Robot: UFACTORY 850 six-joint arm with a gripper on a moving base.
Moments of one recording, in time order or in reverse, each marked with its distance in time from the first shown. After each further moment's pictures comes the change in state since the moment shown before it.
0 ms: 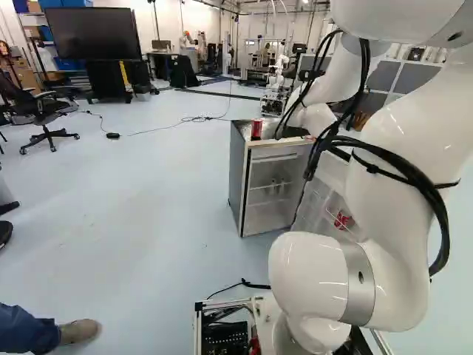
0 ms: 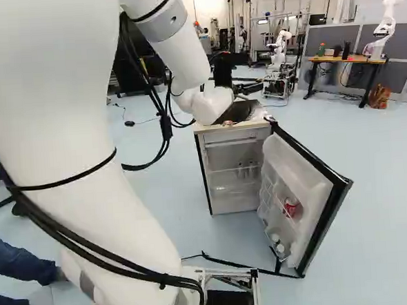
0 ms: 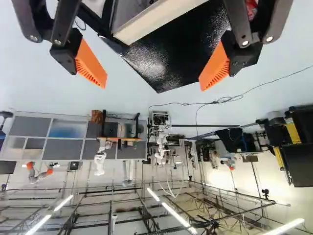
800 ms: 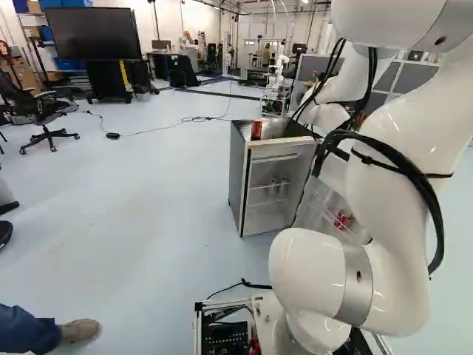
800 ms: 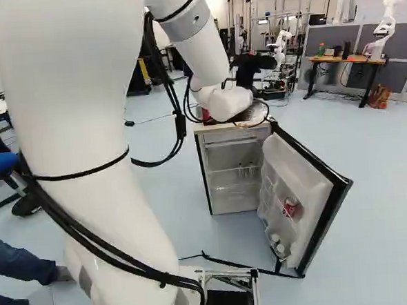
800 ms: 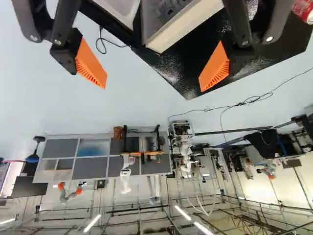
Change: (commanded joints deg) arm -6.1 -4.2 -4.7 5.6 -6.9 0.0
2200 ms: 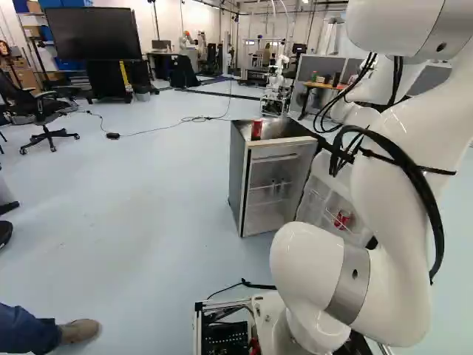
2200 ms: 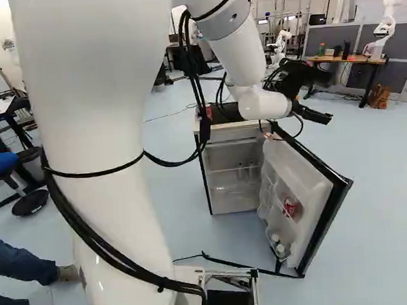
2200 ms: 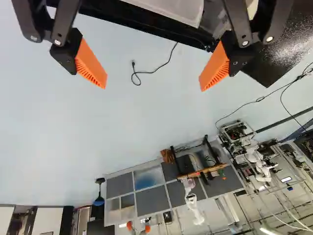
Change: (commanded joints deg) arm -12.5 -3.9 -4.4 13.2 -11.4 0.0
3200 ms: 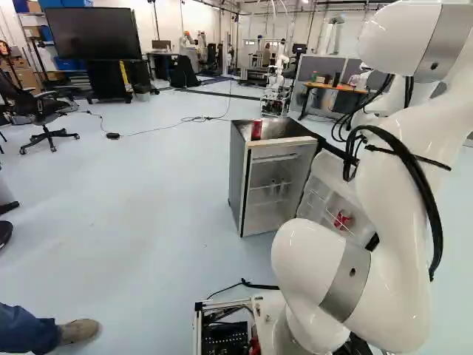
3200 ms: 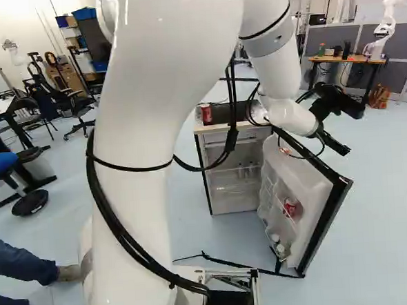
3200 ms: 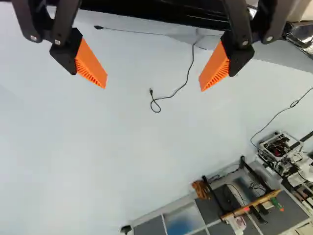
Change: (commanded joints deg) arm -7.4 -11.9 -8.8 3.9 -12.8 0.0
